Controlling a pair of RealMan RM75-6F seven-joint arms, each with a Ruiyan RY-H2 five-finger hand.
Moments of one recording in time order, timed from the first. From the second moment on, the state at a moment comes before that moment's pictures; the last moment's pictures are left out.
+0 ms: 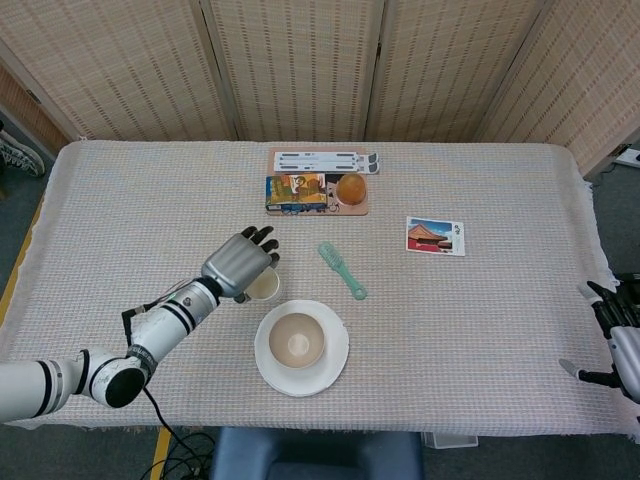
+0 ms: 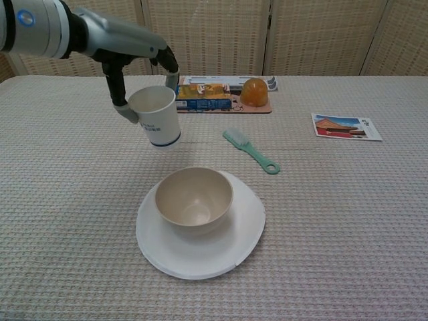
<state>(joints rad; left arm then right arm) -1.24 -1.12 -0.06 -1.84 0.71 0.79 0.65 0.06 -0.93 0.03 -1.63 -1.50 1.37 0.30</state>
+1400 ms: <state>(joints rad) -1.34 -1.36 -0.07 -2.17 0.39 1.28 1.03 0.03 -0.90 -0.02 -1.56 -1.64 1.51 0.49</state>
